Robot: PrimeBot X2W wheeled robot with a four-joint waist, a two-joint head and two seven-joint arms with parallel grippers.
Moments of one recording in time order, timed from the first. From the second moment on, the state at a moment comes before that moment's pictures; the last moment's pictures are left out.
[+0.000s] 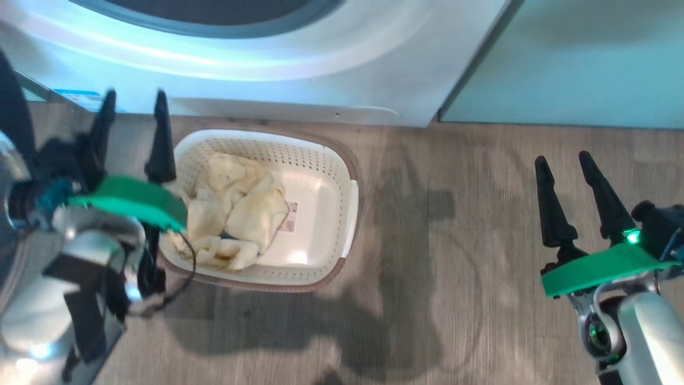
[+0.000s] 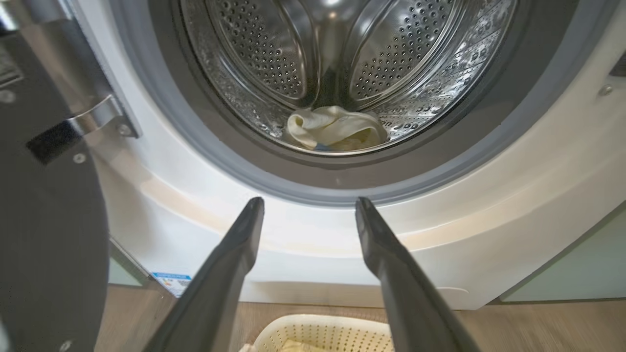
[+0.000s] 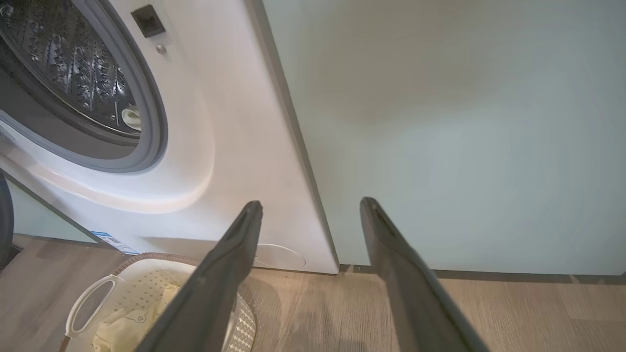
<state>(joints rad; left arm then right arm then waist) -0.44 0.54 -0.38 0.02 -0.63 0.40 -0.23 -0.27 -0.12 0.22 0.16 0.35 0.13 -0.21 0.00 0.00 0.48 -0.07</state>
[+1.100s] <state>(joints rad) 0.07 0.43 -0.35 -0.06 -0.56 0.38 -0.25 0.11 -0.09 0.13 -0.09 0.27 0.13 -0.01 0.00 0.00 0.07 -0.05</state>
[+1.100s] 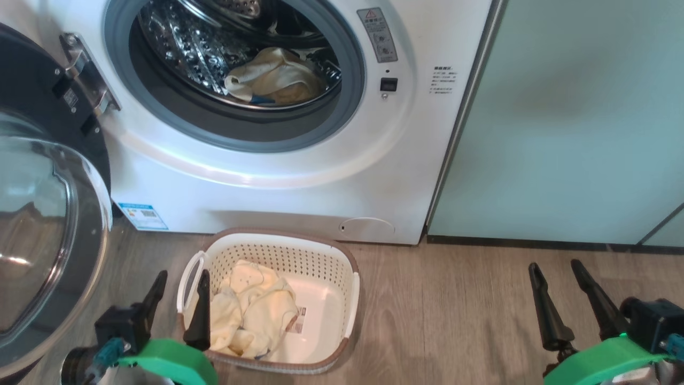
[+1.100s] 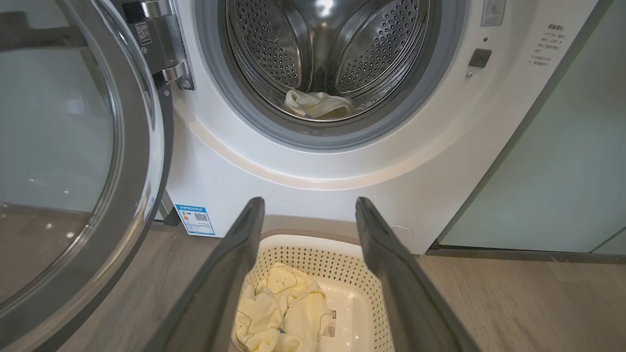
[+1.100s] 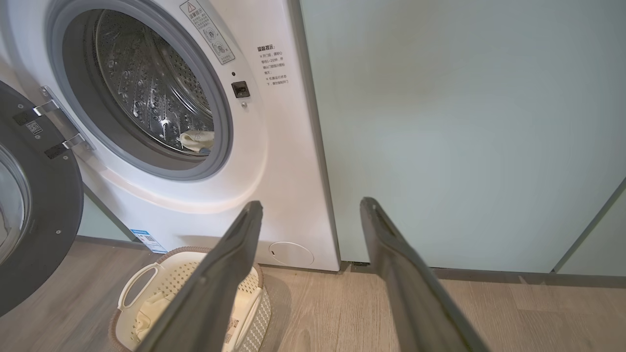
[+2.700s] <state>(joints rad) -0.12 0.38 -0.39 0.21 -0.60 0.26 -0.22 0.05 -0.09 0.11 -0.16 0.25 0.13 0.00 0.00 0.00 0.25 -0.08</state>
